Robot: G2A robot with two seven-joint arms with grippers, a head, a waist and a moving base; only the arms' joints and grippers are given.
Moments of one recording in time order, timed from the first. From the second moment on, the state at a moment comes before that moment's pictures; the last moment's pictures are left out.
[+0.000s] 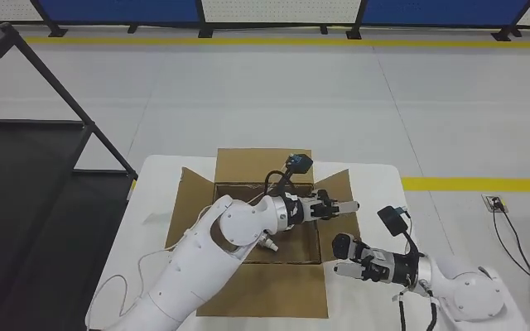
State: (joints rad) left arm 0.53 -1.41 -0.82 -1.31 0.10 -0.16 -0.68; right arm -1.19 -1.07 1.51 -1.74 0.12 -0.56 1.09
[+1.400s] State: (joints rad) left arm 1.02 -1.27 -1.39 -1.77 0.09 -0.17 -0.65; right arm -1.07 -1.04 1.44 -1.70 -0.09 -0.35 1.01
